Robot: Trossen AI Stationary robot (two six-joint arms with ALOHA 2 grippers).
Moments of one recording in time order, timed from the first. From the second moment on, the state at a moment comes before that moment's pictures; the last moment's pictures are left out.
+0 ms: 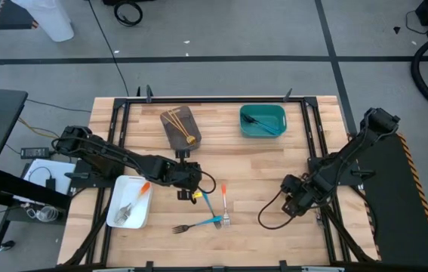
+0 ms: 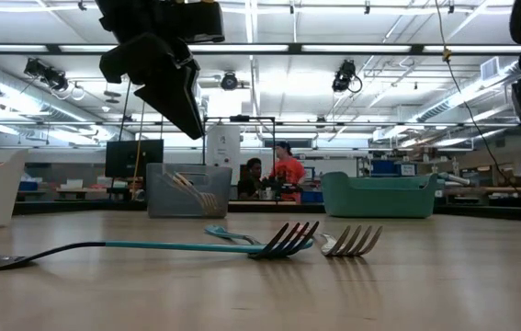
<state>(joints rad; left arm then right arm) -0.27 1.61 1.11 -0.62 -0.47 -0.15 0.74 1.26 0.58 -0.75 0.13 1.44</state>
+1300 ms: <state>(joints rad) -0.29 1.61 1.11 -0.70 -0.45 -0.17 0.81 1.48 0.65 -0.71 0.06 1.49</state>
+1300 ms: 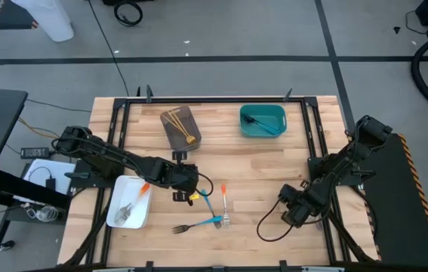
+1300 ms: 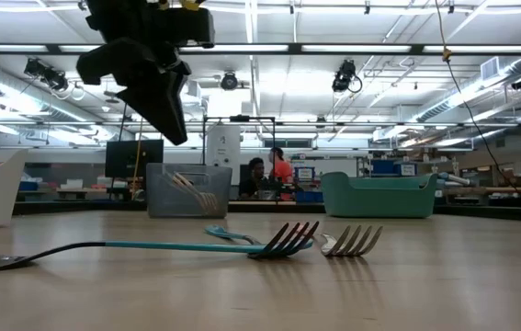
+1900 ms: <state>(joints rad) -0.29 1.61 1.13 -0.72 -0.42 -0.17 0.80 1.47 0.65 -0.66 0.08 1.49</state>
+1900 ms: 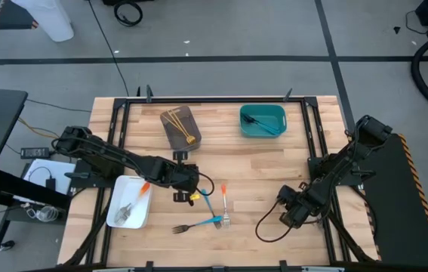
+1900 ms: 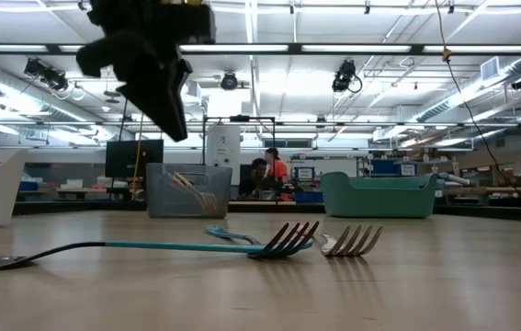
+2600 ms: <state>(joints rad) -0.33 1.60 1.09 -0.48 -0.39 0.00 0.75 1.40 0.65 -0.63 0.21 1.40</state>
